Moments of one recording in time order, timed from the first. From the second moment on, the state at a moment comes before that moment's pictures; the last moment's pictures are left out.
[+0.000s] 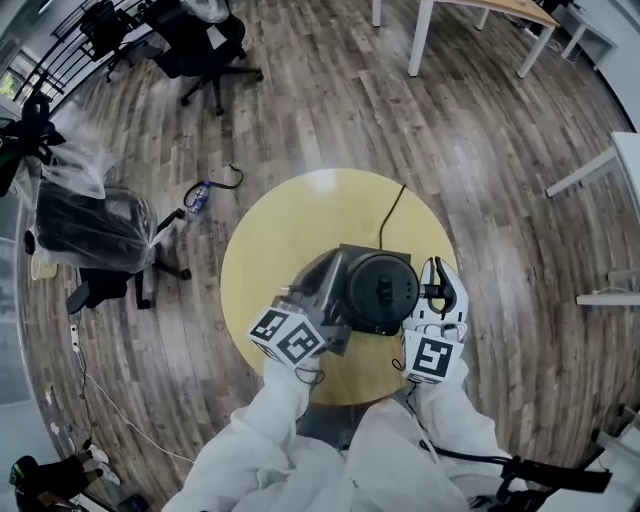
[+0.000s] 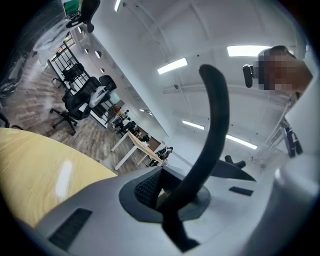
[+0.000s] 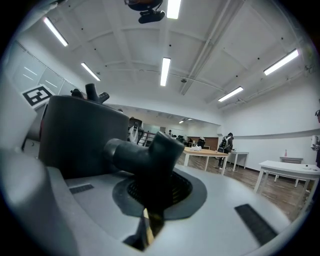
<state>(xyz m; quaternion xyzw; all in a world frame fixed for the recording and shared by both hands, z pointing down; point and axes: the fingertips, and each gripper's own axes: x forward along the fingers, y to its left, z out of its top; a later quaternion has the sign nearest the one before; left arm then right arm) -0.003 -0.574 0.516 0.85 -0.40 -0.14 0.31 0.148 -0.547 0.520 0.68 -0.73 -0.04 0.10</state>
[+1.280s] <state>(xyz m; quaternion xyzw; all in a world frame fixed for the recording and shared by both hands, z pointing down) -0.003 -0.598 0.600 0.85 -0.39 -0.11 0.32 0.141 -0.568 0.605 0.68 -0.72 -0.02 0.11</state>
